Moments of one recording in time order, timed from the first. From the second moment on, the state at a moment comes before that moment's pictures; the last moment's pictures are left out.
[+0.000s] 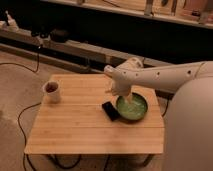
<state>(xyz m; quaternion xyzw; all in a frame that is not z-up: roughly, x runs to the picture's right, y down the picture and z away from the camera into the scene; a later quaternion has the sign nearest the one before) 0.084 0.043 0.797 -0.16 -0.14 -0.51 0.83</state>
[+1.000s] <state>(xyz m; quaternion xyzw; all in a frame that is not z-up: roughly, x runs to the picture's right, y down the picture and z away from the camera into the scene) 0.194 0.032 0.813 -0.14 -0.15 -0.48 0.85</state>
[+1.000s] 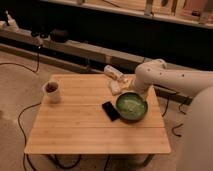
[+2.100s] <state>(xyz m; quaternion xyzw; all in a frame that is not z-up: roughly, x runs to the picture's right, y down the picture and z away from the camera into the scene) 0.250 0.070 0.822 -0.21 -0.14 -0.46 0.85</state>
